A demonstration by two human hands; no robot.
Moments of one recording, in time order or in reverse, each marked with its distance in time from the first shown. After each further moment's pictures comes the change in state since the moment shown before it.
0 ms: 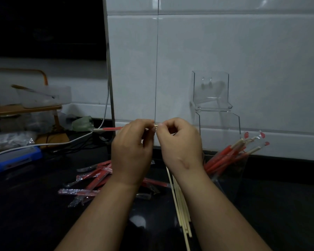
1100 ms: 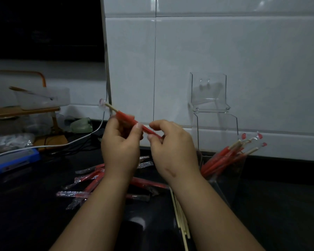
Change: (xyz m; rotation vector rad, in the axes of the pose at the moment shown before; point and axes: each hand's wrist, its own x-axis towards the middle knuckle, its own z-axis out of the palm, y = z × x) left_hand 0.010 0.003 -0.006 -0.504 0.068 -0.575; right_hand -0.006 -0.004 -0.002 -0.258 -0.165 -0.202
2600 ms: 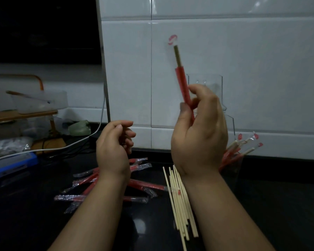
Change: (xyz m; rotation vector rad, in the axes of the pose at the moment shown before) left_hand 0.001 0.007 -0.004 -0.223 0.003 -0.214; right_hand 0.007 -0.004 -0.027 -0.086 0.750 -0.333
